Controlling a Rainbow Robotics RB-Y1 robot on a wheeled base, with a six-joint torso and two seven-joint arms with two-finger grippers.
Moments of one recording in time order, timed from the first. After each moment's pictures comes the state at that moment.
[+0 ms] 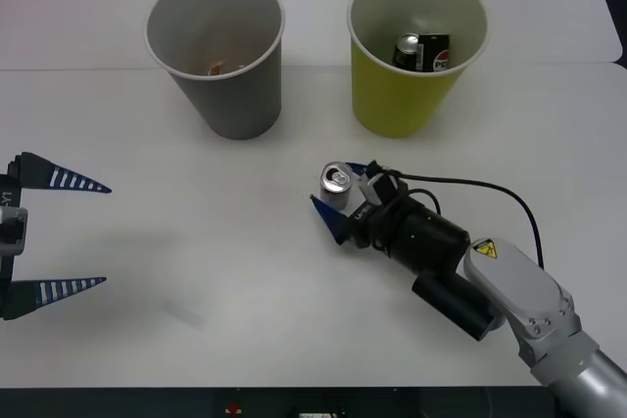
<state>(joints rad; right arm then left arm) -0.21 -0.38 0.50 -1.43 1.21 -0.26 0.17 0.26 1.13 0.26 -2.01 -1.31 -1.13 -0.09</state>
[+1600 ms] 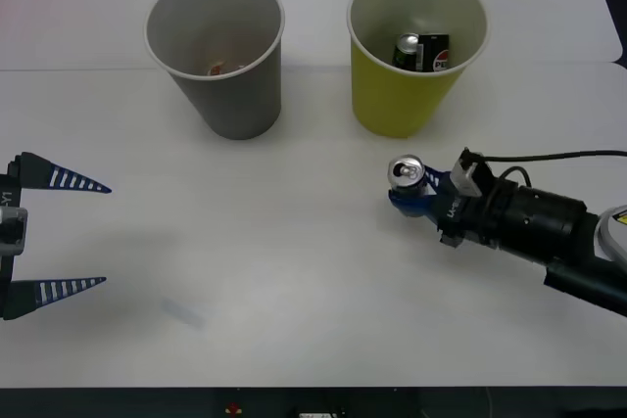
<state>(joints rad) -0.12 -0.68 0.26 -1.63 1.24 -0.69 0.04 0.26 1.13 0.26 -2.01 -1.31 -1.13 -0.09</state>
